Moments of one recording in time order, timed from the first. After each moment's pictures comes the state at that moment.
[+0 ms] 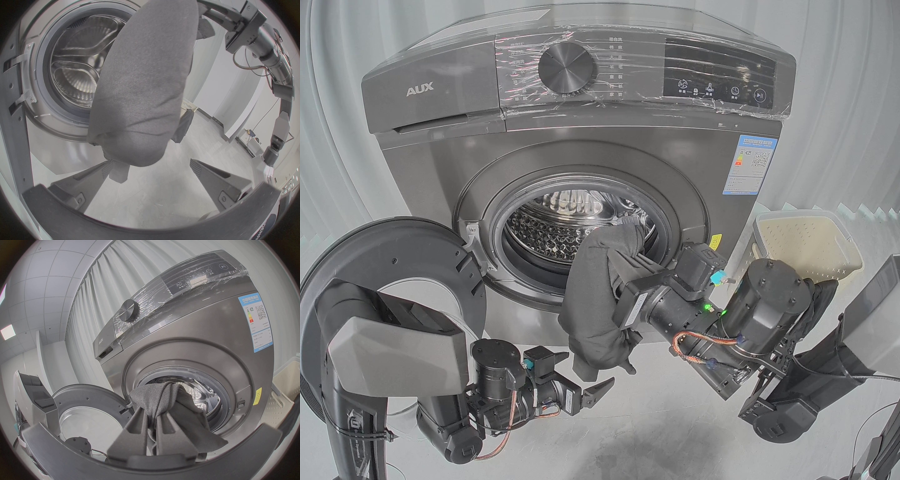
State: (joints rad) left arm -0.61 2.28 -0.41 -1.55 -0.13 -0.09; right arm 0.88 1.98 -0.76 -1.45 -0.27 0.17
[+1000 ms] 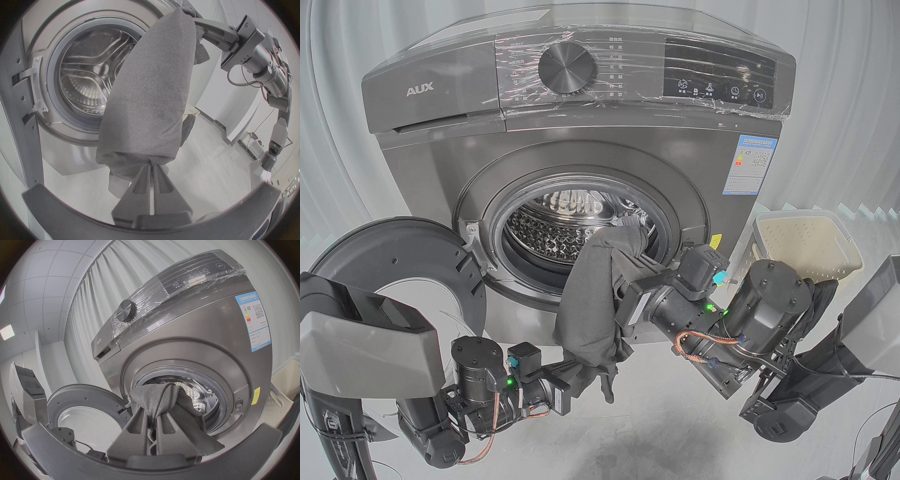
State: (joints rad) left arm -0.62 2.17 -0.33 -1.55 -0.09 -0.10; right arm 0.87 1.99 -0.75 -1.46 -0.27 0.17
